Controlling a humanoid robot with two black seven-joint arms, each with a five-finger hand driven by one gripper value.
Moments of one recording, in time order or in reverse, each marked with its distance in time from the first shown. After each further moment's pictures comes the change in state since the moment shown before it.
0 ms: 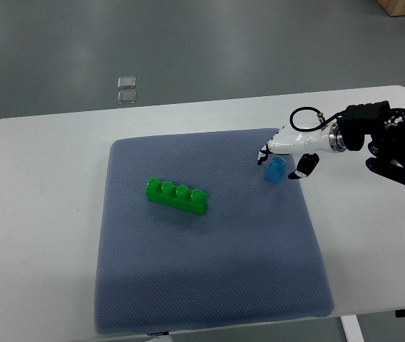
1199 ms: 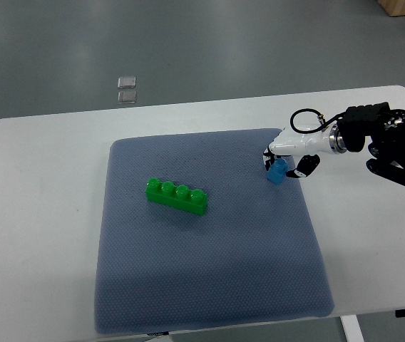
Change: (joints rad) left arm 0.000 0.000 0.000 0.000 0.000 0.000 0.000; right arm -0.005 0.001 0.001 -0.005 -0.018 0.000 -0.005
